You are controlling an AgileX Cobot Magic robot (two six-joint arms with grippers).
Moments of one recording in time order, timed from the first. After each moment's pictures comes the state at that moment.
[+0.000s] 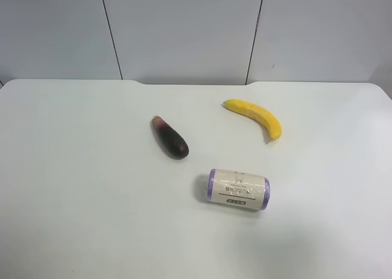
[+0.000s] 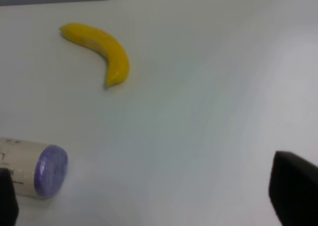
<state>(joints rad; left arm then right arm) 0.07 -0.01 -0.51 -0.17 1.06 0.14 -0.03 0.02 -0.51 0.09 1.08 -0.07</state>
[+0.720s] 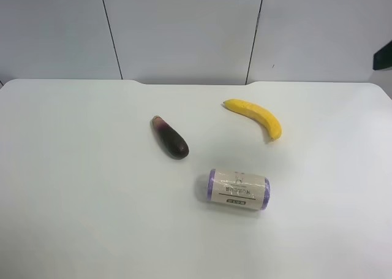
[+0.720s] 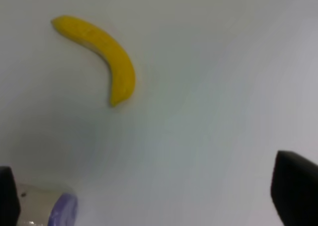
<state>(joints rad) 0.07 -0.01 -0.51 -0.17 1.06 0.14 0.01 0.96 -0.95 0.08 0.92 -0.03</state>
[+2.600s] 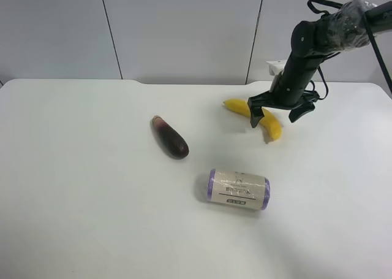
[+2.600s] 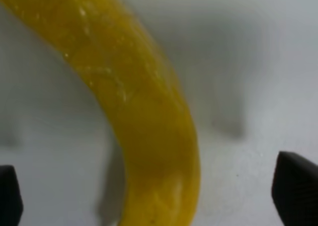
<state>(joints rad) 0.07 -0.01 -0.51 -0.17 1.06 0.14 0.17 2.15 -1.48 0.01 0.79 -0.03</state>
